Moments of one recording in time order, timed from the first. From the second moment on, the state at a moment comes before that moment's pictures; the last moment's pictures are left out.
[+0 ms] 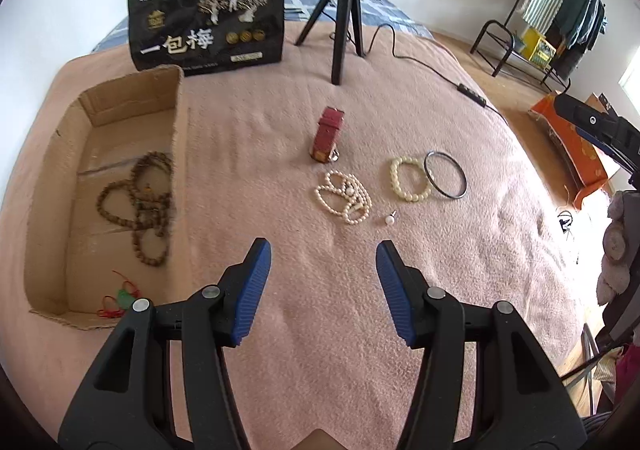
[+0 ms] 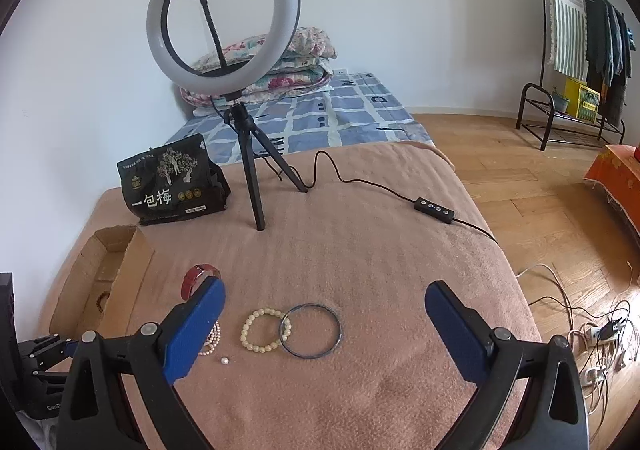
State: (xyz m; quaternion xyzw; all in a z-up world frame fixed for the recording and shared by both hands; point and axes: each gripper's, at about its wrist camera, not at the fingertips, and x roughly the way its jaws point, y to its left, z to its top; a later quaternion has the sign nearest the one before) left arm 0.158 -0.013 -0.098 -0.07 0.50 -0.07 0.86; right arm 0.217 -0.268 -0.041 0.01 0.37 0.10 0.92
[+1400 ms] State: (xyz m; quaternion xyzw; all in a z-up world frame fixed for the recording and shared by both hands) left arm 0.230 -0.049 -0.168 -0.08 0.53 -0.10 0.84; right arm 0.282 -0.243 -0.174 -0.04 0.50 0.14 0.86
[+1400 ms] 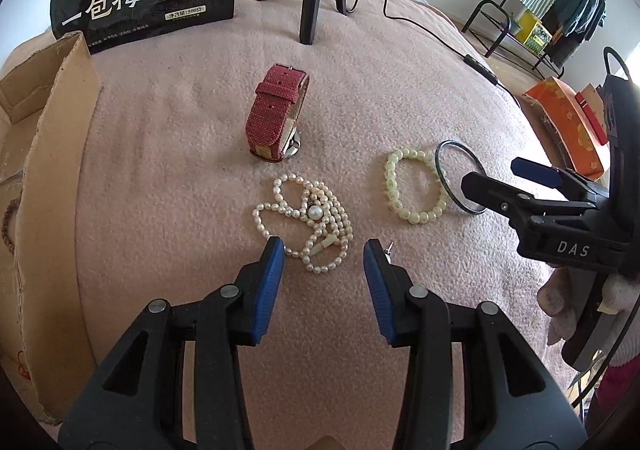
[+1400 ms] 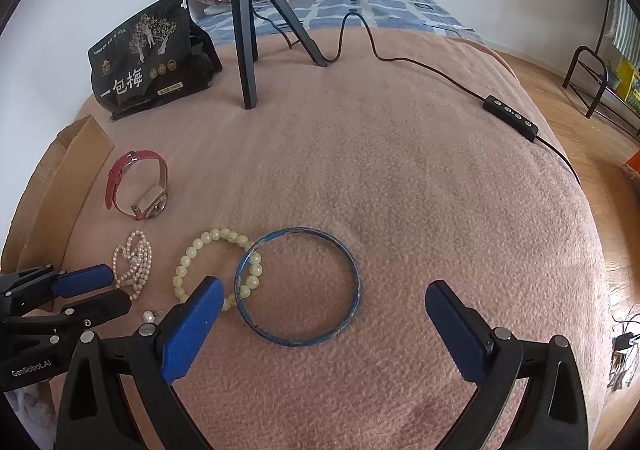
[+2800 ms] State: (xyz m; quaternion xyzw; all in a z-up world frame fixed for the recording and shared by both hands) left arm 0.236 -0.042 -0.174 -0.08 0.53 -0.09 0.84; right arm 0.295 -0.227 -0.180 -0.06 0.52 0.15 0.84
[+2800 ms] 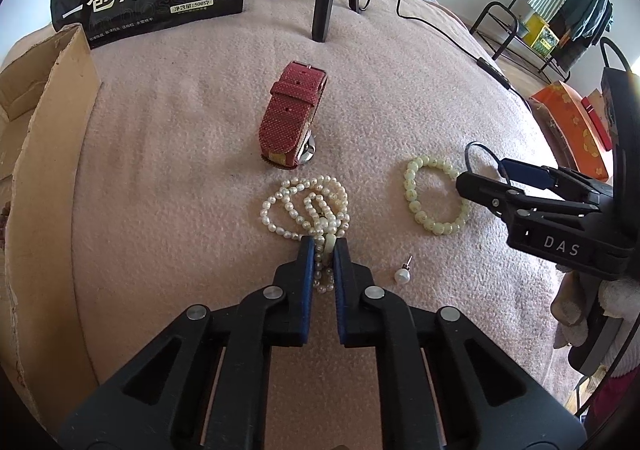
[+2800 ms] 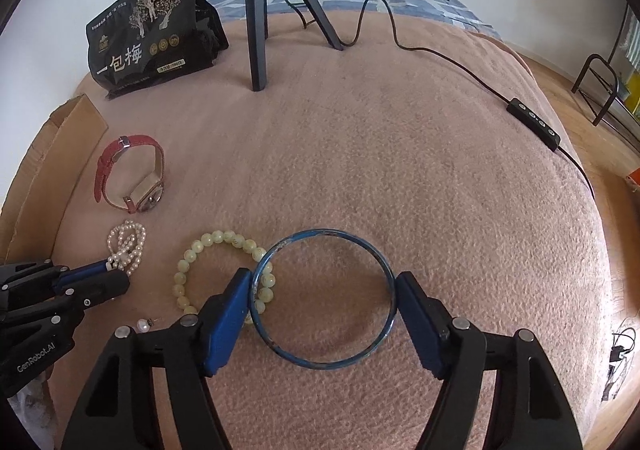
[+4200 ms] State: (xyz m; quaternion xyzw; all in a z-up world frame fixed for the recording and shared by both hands) left arm 0.164 0.010 -0.003 -0.12 0.38 -0.13 0.91; right arm 0.199 -0.213 -0.058 -0.06 0.43 0.17 0.88
